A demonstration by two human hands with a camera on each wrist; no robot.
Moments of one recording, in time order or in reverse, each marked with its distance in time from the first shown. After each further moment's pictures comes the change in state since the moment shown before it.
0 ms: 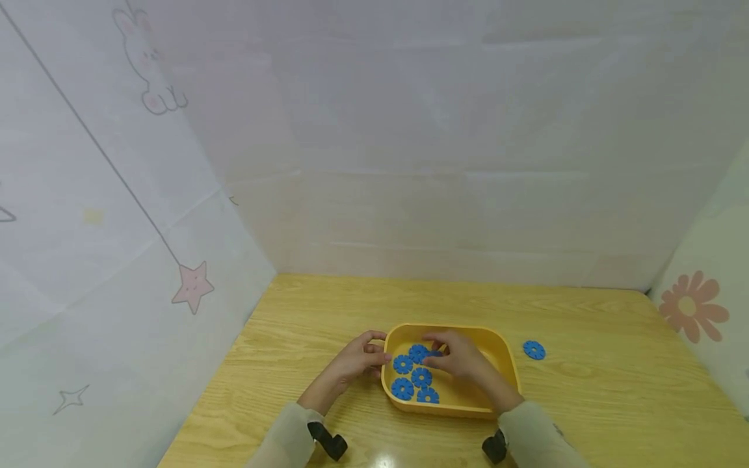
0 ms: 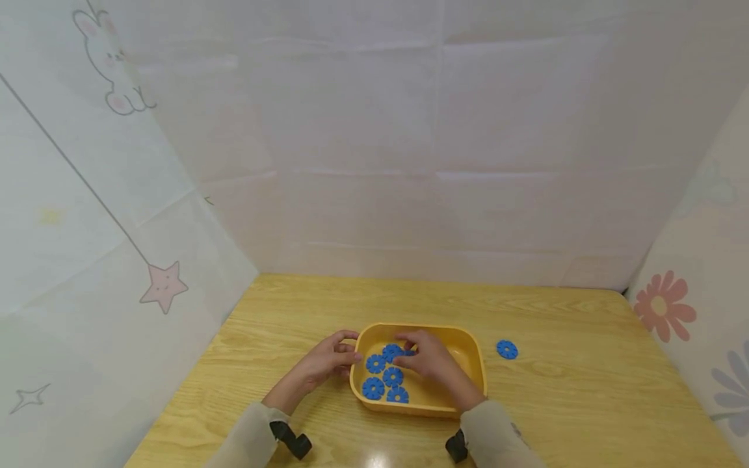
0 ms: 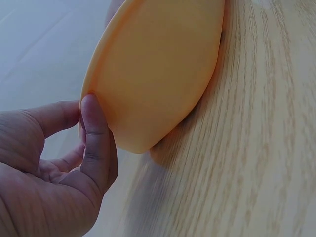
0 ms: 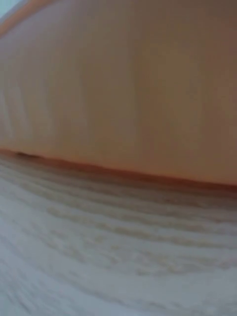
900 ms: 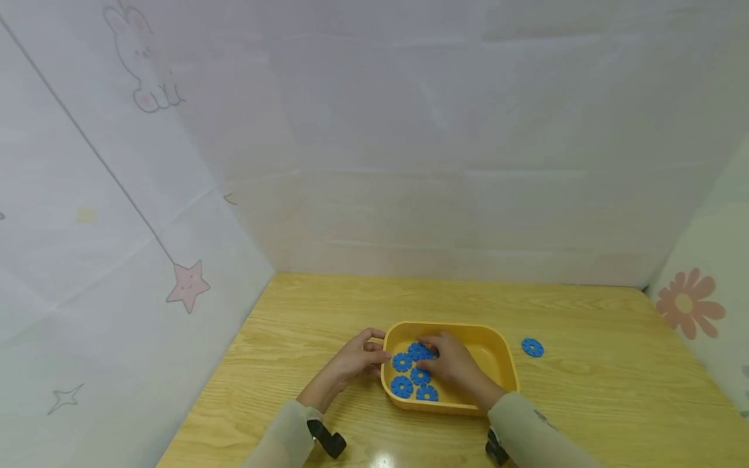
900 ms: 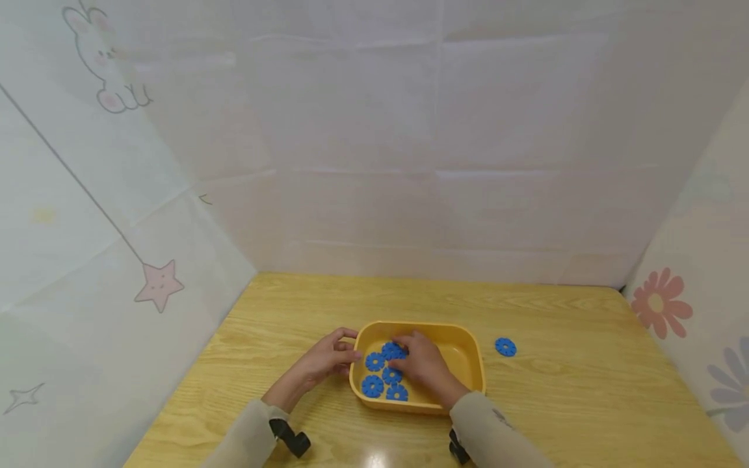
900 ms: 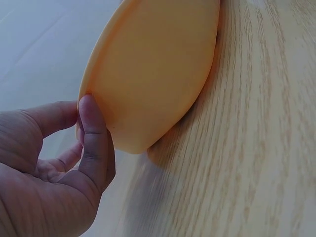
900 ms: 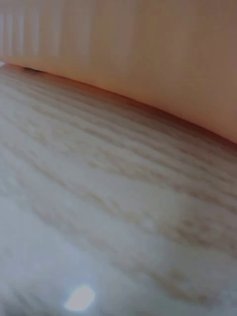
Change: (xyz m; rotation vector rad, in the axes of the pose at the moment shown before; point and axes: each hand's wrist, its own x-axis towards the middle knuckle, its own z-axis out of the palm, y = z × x) left_hand -0.002 0.004 -0.002 0.012 -0.023 0.014; right_hand 0.008 0.000 0.031 -0.179 0.084 0.136
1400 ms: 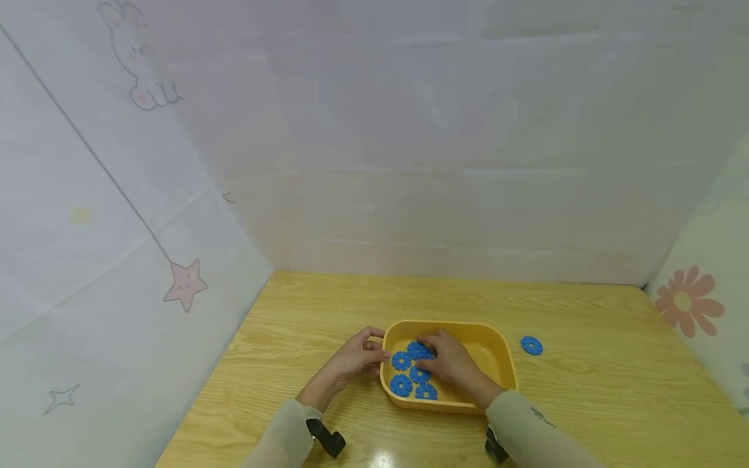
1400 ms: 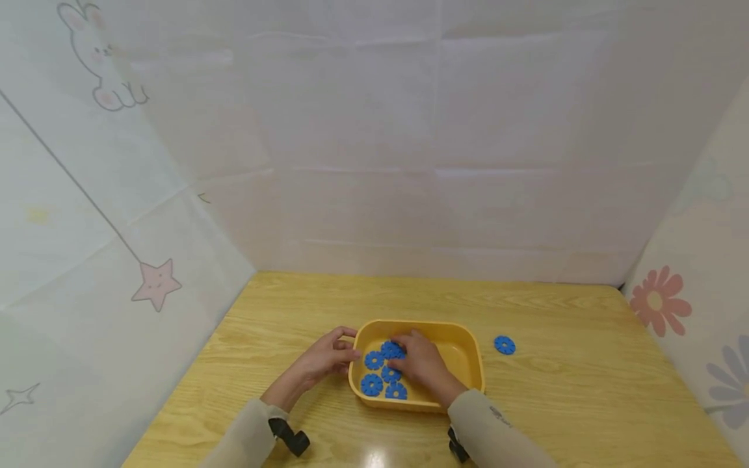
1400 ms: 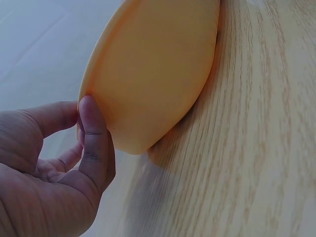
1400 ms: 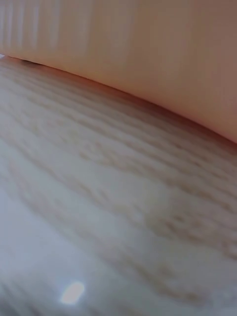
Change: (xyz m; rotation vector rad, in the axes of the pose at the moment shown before) left_hand 0.001 -0.001 0.001 0.001 0.006 0.002; right_hand 0.001 0.000 0.002 -0.037 -0.006 -0.008
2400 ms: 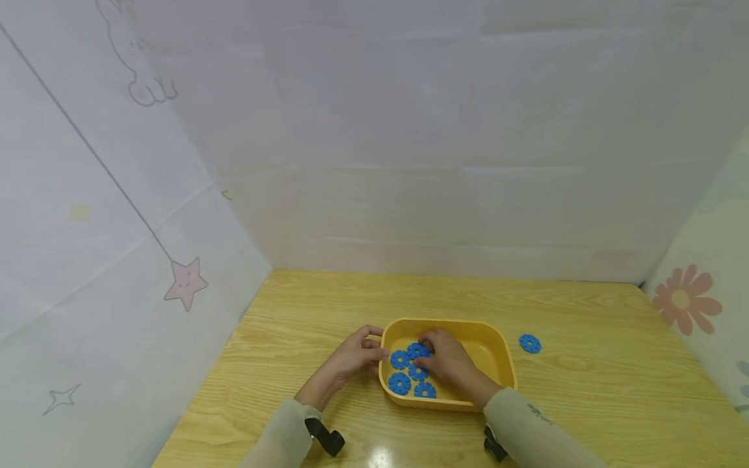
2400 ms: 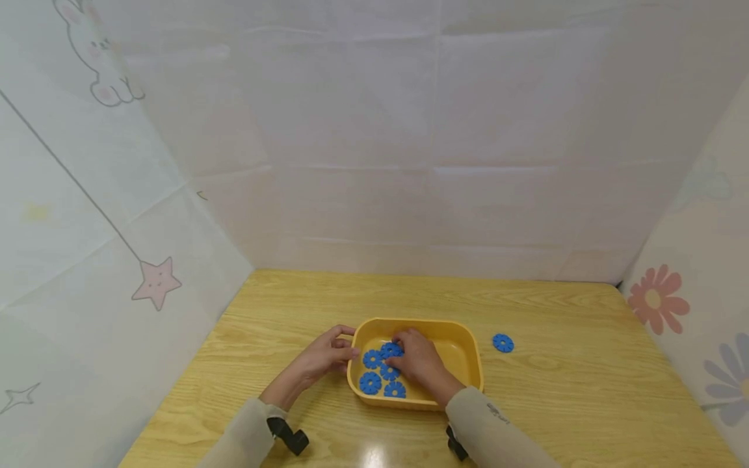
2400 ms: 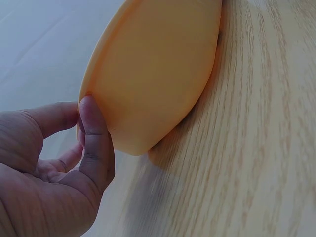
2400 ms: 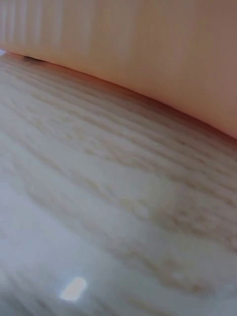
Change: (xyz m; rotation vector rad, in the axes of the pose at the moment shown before) left_hand 0.003 -0.005 -0.002 -0.026 -0.007 0.010; right_hand -0.001 -0.004 -0.001 0.037 0.012 0.027
